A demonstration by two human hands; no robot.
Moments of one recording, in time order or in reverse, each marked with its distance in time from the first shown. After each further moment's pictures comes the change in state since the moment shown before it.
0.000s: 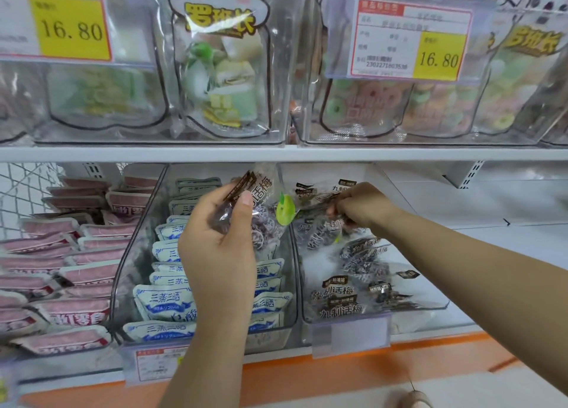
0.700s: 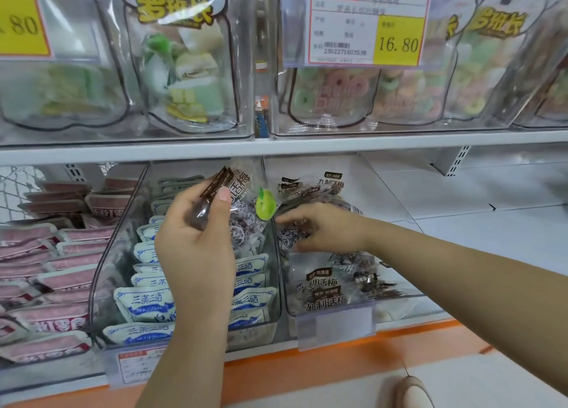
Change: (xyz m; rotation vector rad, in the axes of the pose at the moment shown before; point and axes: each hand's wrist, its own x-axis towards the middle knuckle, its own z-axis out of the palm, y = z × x) left_hand 0.000 -0.004 0.004 -0.008 -0.003 0.004; right_hand -0.025 0.009 0.016 -0.482 -0.338 -0.537
